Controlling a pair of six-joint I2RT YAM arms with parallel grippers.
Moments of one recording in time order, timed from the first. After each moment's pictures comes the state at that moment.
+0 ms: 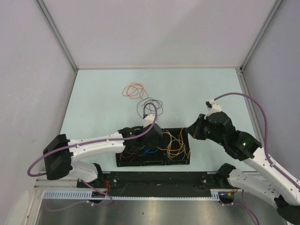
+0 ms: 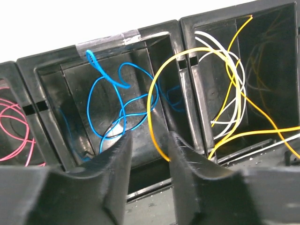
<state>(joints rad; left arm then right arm) -1.14 1.36 0.91 -0.52 -0.36 -0.89 0.77 0.74 0.89 -0.70 0.10 0.76</state>
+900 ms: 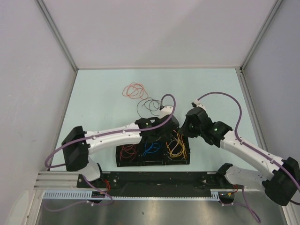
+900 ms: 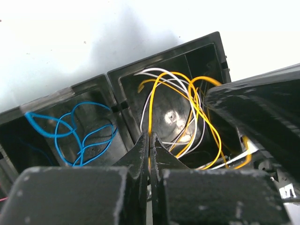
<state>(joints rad) -1.16 1.58 1.23 -0.60 -0.36 -0.80 0.74 1.05 0.82 -0.56 0.11 0.86</state>
